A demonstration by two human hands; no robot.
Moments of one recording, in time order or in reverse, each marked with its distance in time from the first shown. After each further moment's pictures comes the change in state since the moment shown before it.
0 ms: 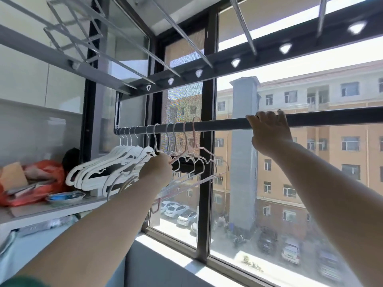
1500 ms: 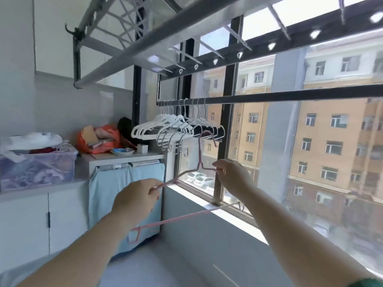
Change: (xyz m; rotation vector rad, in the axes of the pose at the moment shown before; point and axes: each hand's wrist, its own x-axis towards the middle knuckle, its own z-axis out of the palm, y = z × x) left_hand -0.360 0.014 -0.092 0.044 -0.039 -0.140; right_hand -0.259 -0.017 -0.097 0.858 -0.406 -0.137
